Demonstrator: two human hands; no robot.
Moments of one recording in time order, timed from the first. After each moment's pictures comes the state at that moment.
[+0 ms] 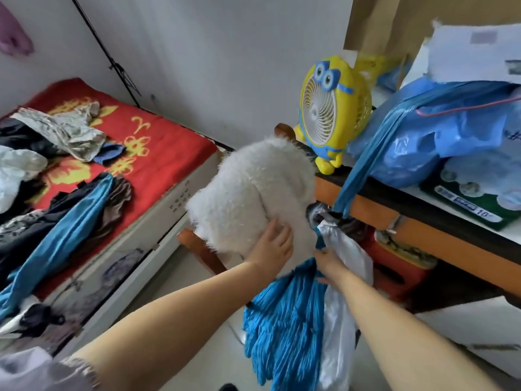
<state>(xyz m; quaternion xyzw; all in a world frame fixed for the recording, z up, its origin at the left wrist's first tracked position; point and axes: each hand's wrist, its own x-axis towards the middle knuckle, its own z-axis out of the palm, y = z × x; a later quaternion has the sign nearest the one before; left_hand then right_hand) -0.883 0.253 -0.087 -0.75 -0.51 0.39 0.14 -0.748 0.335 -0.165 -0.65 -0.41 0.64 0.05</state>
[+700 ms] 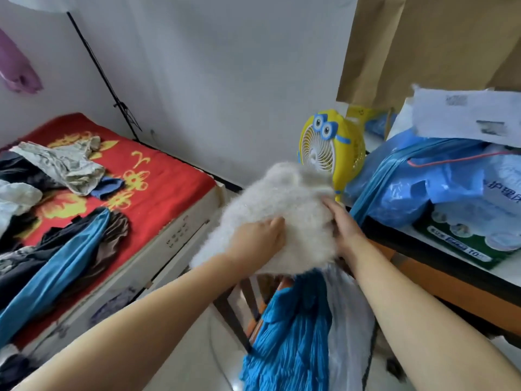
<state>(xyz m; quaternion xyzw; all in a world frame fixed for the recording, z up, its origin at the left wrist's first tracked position) -0.950 0.287 0.000 -0.71 -0.69 -0.13 -0.01 -0.801 0.415 -0.029 -0.43 -0.34 0.76 0.35</state>
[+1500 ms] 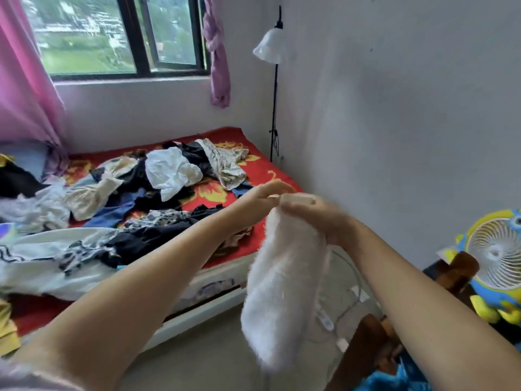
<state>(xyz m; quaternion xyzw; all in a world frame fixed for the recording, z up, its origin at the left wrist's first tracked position) -1.204 0.082 0.119 -0.45 -0.75 -0.46 -0.16 -1.101 0.225 0.109 -0.10 -0.78 0.62 0.03</state>
